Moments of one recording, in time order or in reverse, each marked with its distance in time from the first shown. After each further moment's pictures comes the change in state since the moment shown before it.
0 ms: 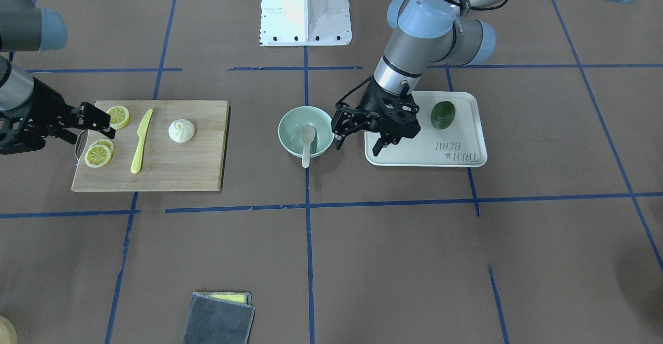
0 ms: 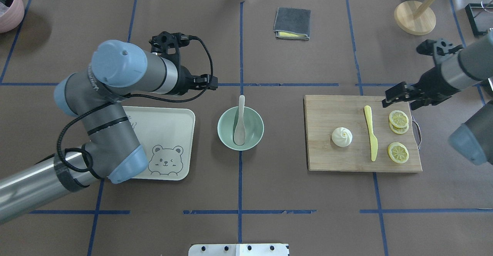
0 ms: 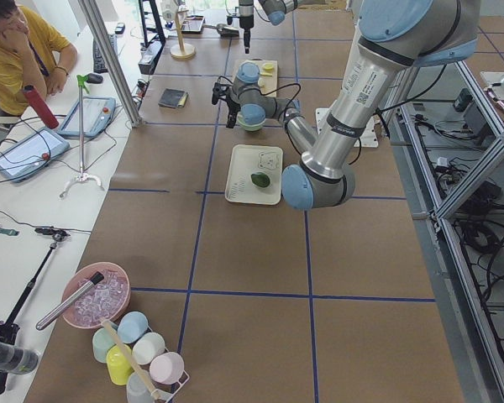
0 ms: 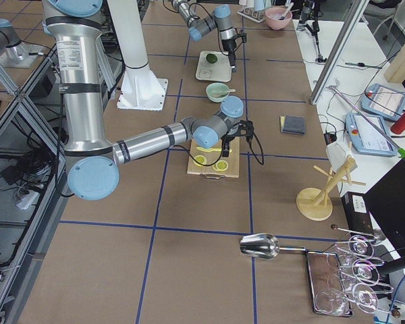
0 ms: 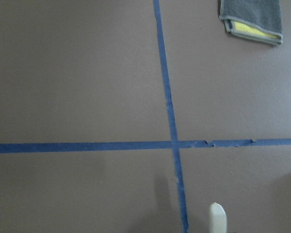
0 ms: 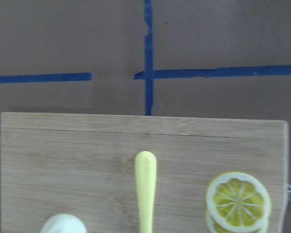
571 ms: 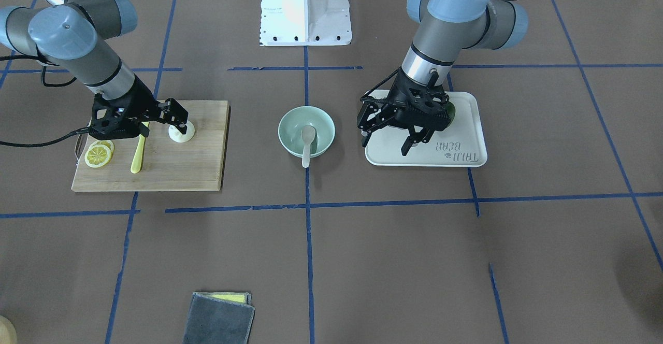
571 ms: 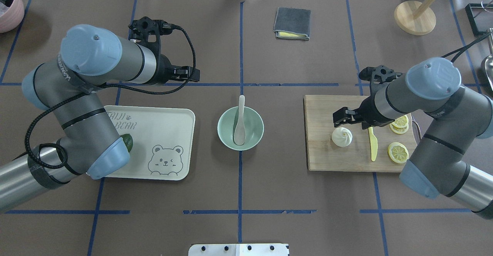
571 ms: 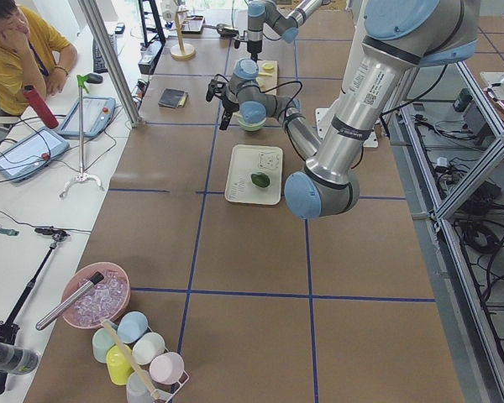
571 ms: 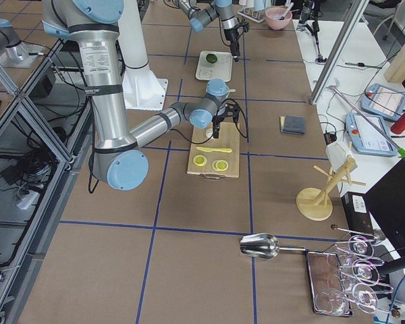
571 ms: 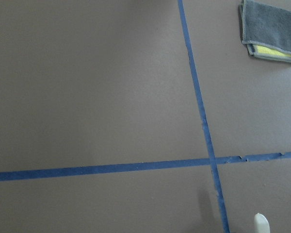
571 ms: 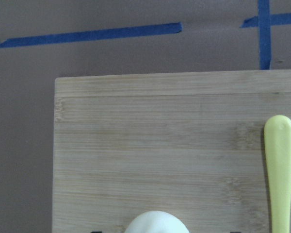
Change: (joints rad) left arm -0.040 0.035 -0.084 0.087 0.000 0.119; right arm -0.245 0.077 0.021 -0.014 -0.238 0.201
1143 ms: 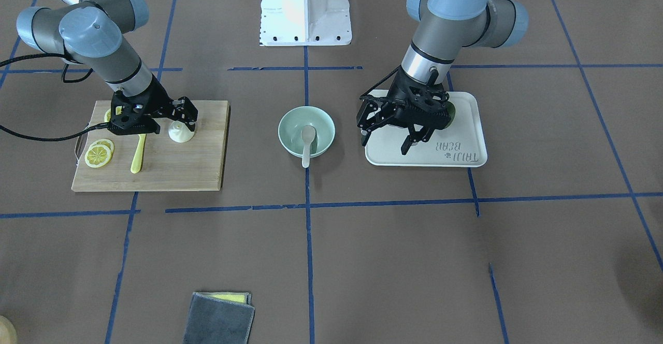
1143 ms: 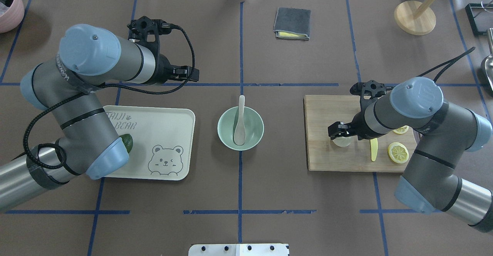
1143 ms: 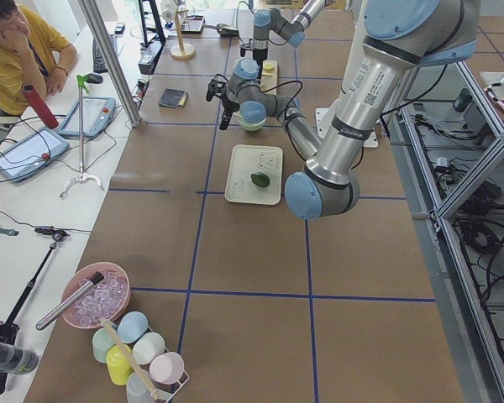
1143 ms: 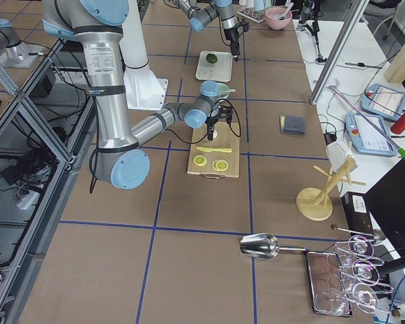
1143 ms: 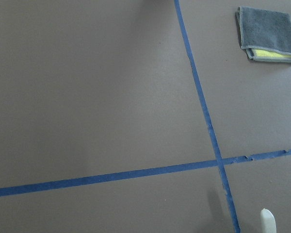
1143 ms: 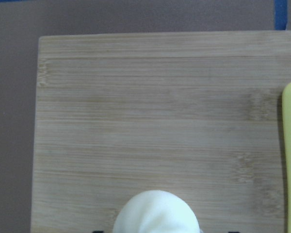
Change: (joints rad) left arm -0.002 0.004 -0.003 0.002 0.001 -0.002; right arm -0.067 -0.008 0.000 -0.023 -0.064 0.006
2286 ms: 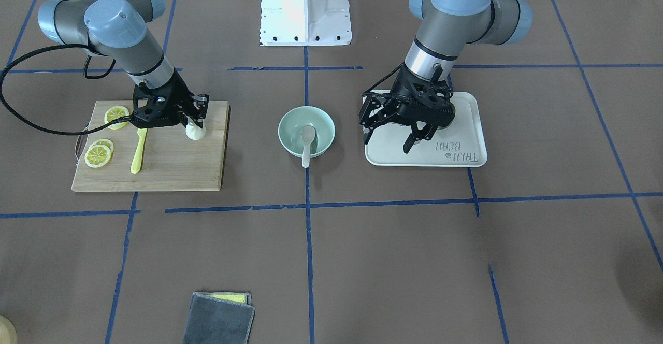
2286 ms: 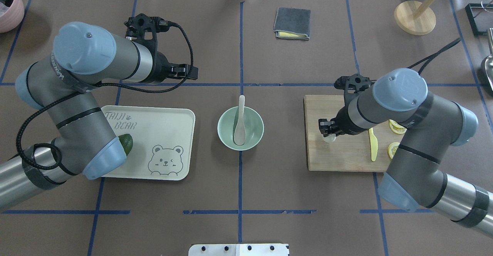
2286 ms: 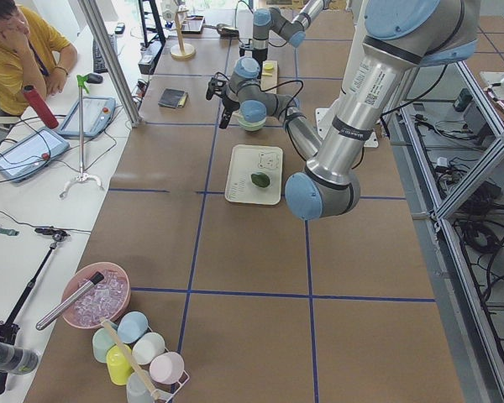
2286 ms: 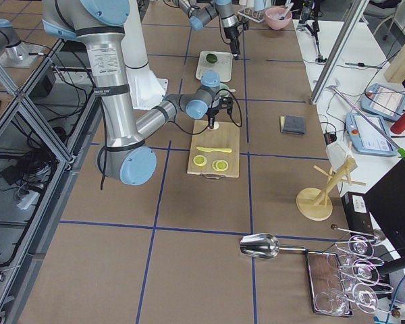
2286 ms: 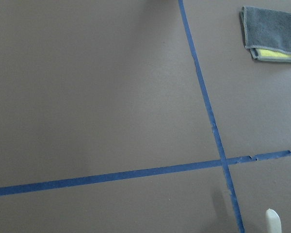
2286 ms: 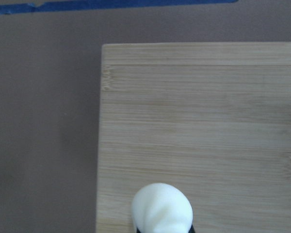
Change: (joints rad) left arm -0.008 0.005 -0.025 0.000 -0.001 0.007; right arm -0.007 0.120 0.035 -0.135 0.001 0.013
